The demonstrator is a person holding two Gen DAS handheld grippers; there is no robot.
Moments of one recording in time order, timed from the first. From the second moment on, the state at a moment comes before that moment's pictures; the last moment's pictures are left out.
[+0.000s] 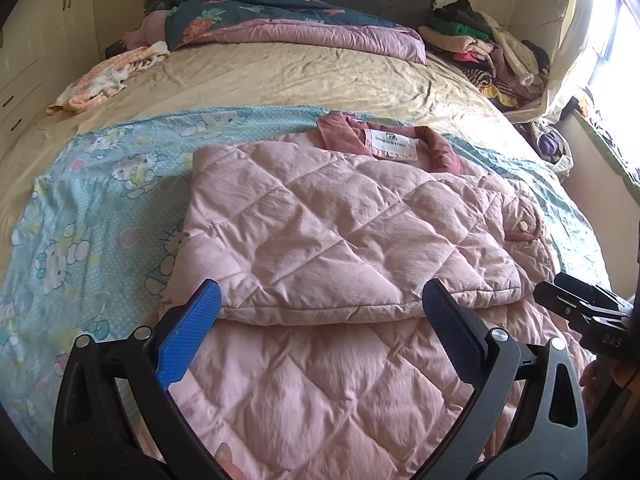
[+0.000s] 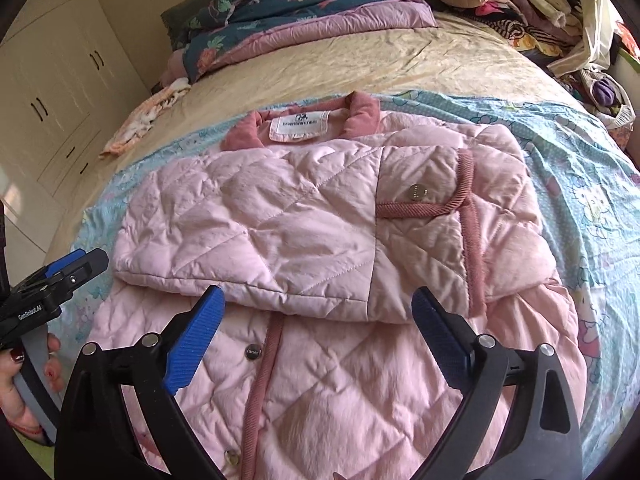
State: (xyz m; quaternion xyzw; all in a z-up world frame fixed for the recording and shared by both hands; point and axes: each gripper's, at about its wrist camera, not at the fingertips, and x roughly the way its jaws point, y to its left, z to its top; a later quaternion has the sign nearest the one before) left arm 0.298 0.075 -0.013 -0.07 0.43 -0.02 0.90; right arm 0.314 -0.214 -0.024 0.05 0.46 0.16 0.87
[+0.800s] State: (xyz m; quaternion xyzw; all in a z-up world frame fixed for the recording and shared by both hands) left arm 0.253 0.072 0.029 -0.08 0.38 -0.03 0.92; right arm 0.248 -0.215 0.040 0.03 0.38 0.17 0.91
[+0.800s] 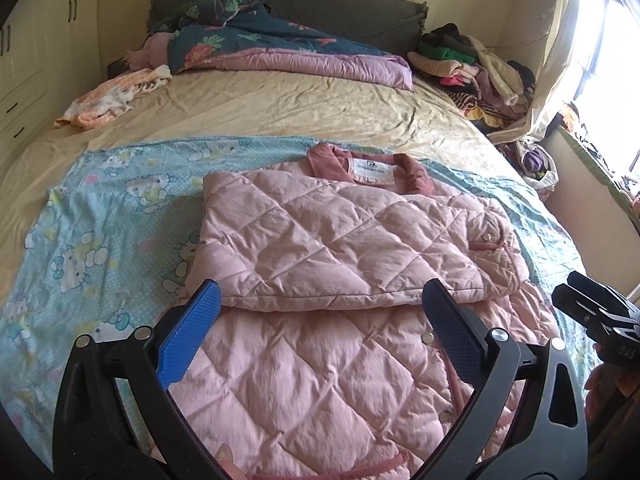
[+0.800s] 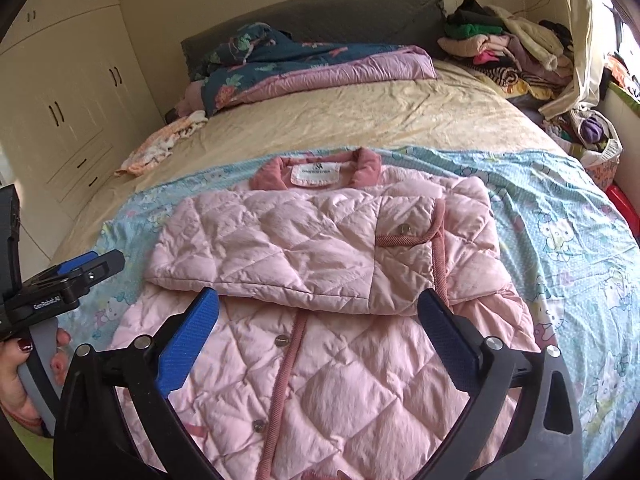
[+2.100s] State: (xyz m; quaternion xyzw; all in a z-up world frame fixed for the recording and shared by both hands) left arm 0.153 0.049 0.046 -0.06 0.34 -0.05 0.94; right arm 0.135 -0.234 0.083 0.03 0.30 0.18 0.94
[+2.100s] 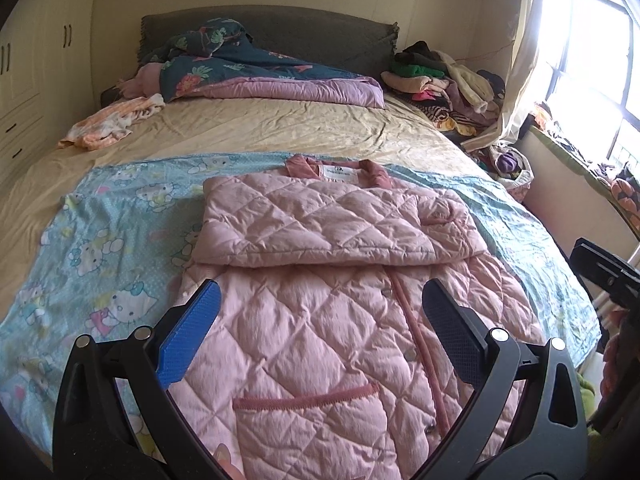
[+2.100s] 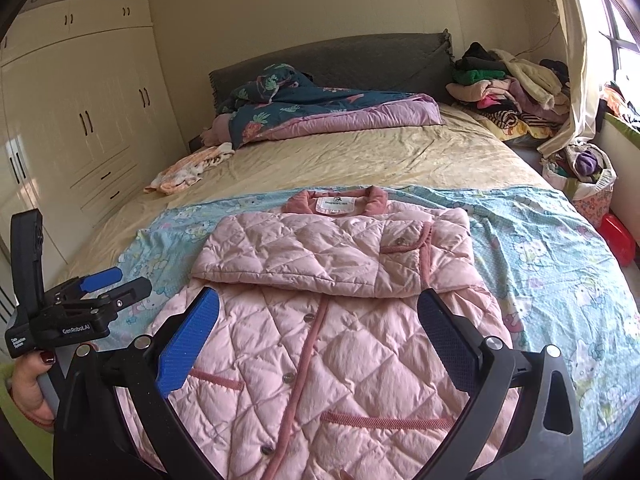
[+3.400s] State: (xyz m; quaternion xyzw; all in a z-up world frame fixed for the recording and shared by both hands) left arm 0.095 0.091 -0.052 -0.06 0.37 0.02 0.92; right arm 0.092 -0.316 -0.037 0.01 0.38 0.05 0.93
